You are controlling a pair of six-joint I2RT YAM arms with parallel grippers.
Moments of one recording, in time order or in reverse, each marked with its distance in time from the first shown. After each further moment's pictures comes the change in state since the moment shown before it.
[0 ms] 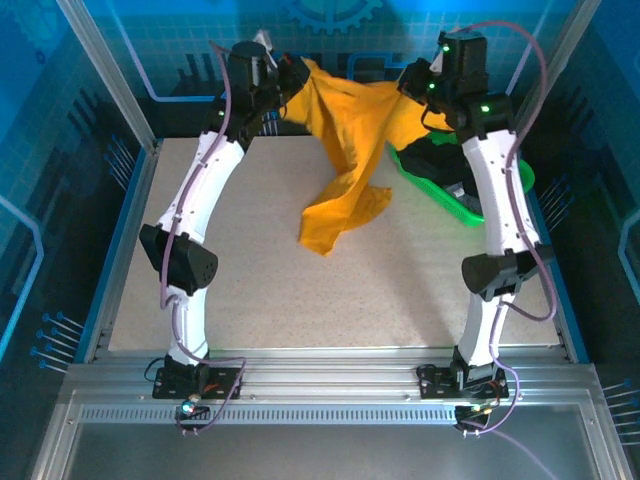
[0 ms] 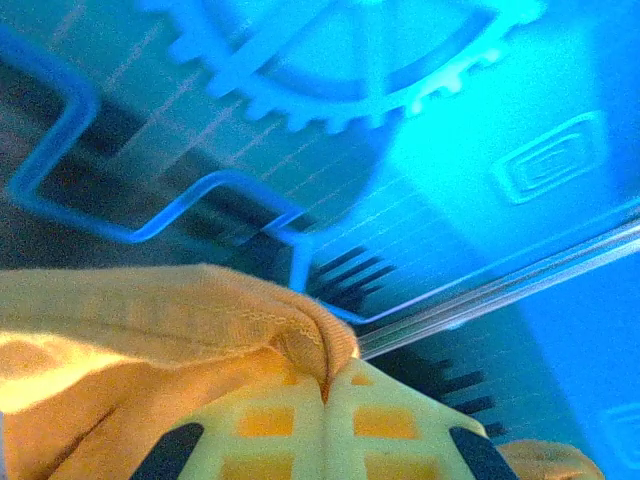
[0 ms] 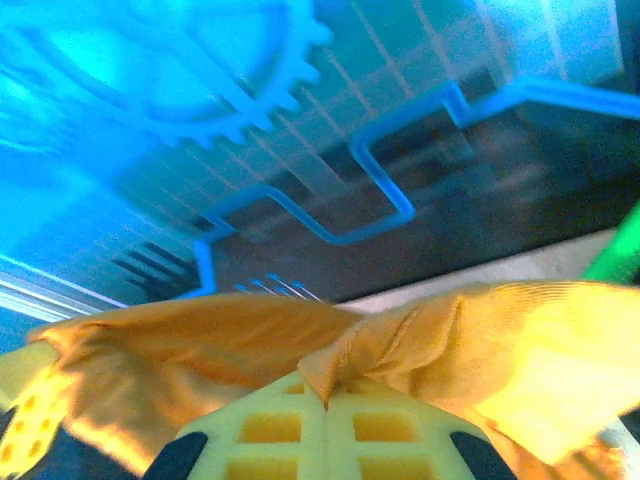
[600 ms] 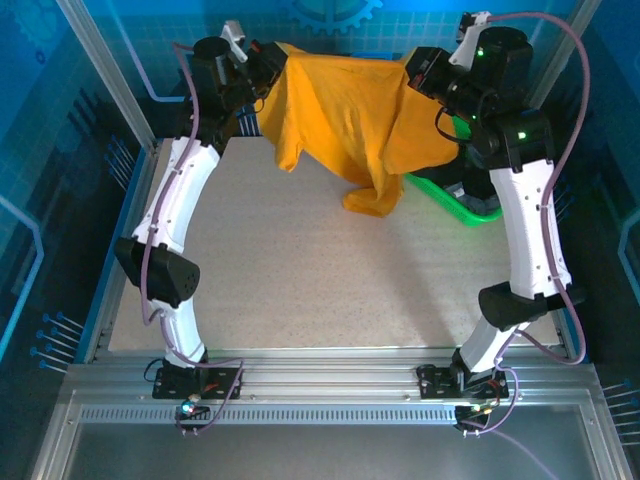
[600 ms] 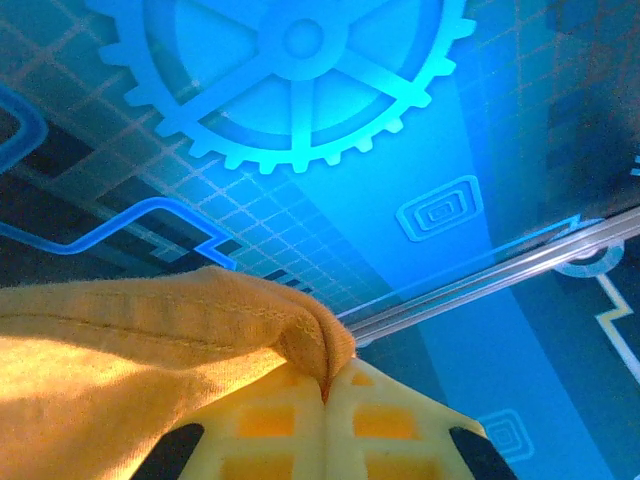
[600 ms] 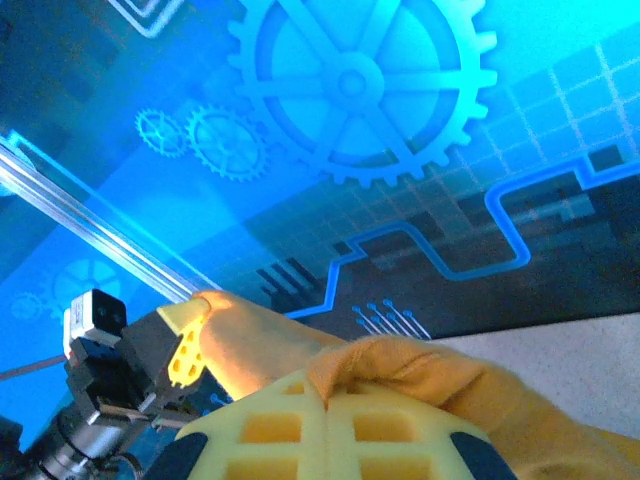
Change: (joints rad) left arm 0.086 -0.154 -0.195 0.137 0.119 -0.161; right arm 0.057 -0.212 -0.093 0.071 -0.062 0.019
